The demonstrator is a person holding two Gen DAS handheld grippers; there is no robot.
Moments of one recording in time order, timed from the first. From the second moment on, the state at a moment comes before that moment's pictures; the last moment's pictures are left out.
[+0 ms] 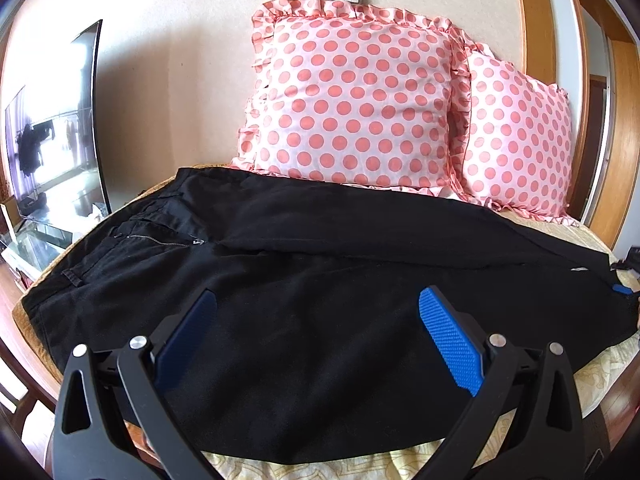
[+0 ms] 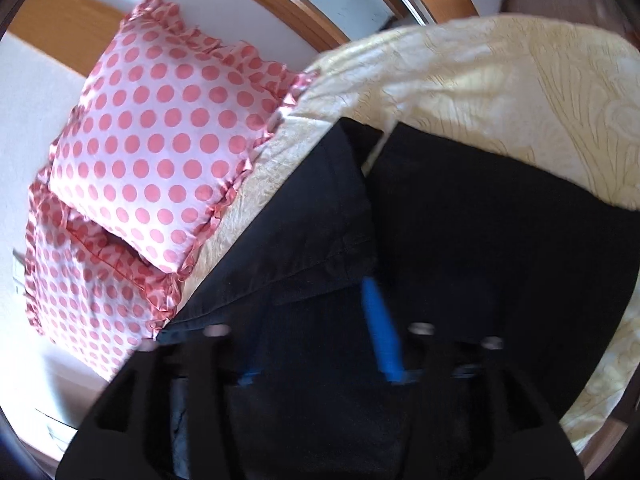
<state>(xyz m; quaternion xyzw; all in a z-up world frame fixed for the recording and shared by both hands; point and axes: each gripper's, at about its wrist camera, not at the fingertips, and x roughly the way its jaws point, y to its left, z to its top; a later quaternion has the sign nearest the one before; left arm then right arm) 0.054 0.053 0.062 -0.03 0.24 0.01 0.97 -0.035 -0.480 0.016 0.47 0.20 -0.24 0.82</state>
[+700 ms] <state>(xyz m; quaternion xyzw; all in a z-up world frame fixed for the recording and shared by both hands) 0.073 0.063 0.051 -0.06 0.27 0.01 0.96 -0.011 -0.486 0.009 0.52 0.13 -0.22 0.81</state>
